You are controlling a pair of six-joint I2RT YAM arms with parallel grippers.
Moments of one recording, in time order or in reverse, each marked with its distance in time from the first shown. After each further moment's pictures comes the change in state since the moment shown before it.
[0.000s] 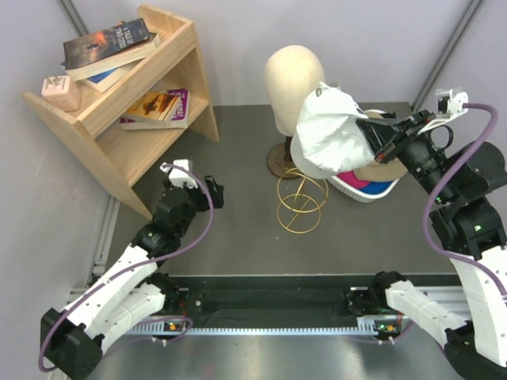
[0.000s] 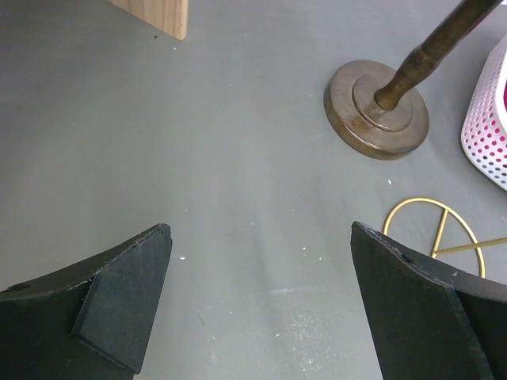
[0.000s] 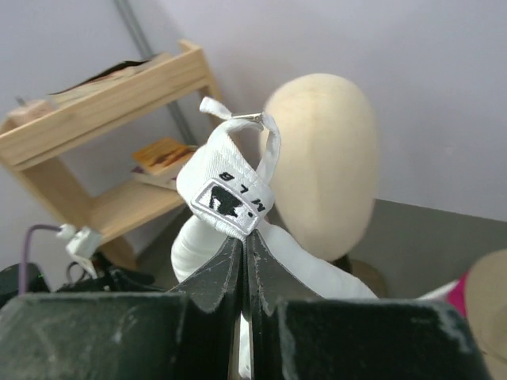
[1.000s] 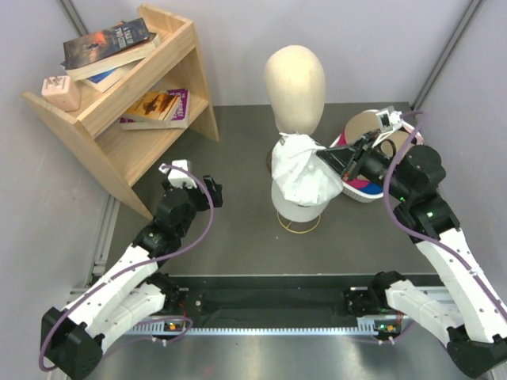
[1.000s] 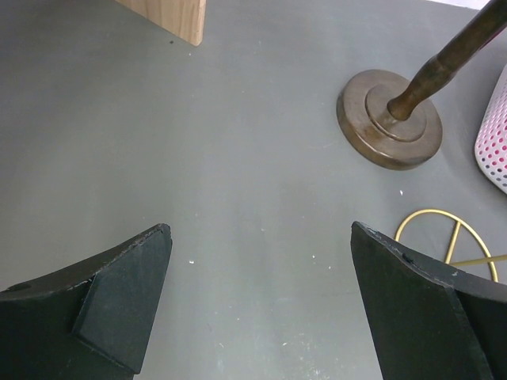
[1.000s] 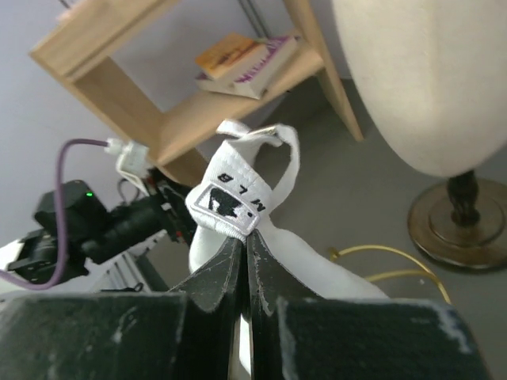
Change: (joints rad) left arm 0.000 -0.005 -0.017 0.023 -0.043 0.000; right arm 0.045 -0.005 -0.316 0.205 -0.271 0.215
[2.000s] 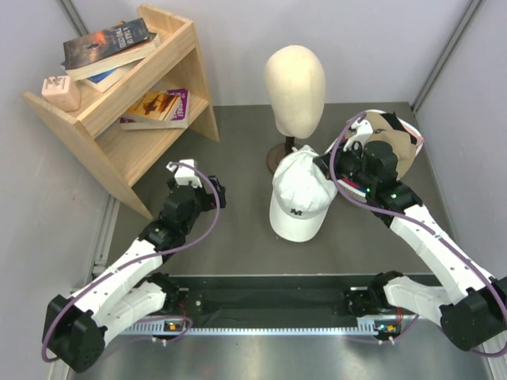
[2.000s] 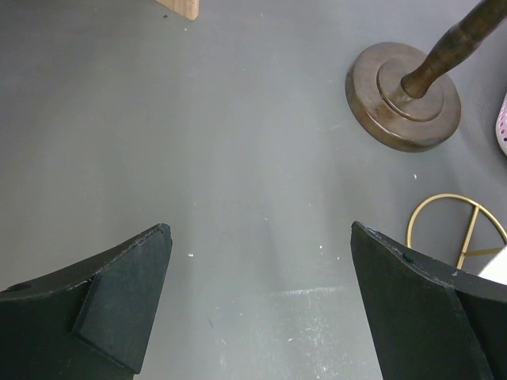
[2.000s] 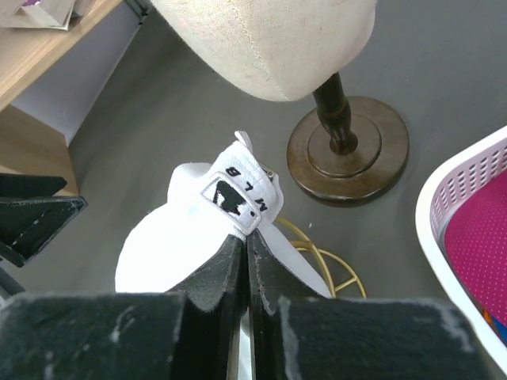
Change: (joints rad) left arm 0.000 0.089 -0.002 0.026 0.016 0.005; right arm 0.011 0.206 -0.159 0.024 0.272 -0.173
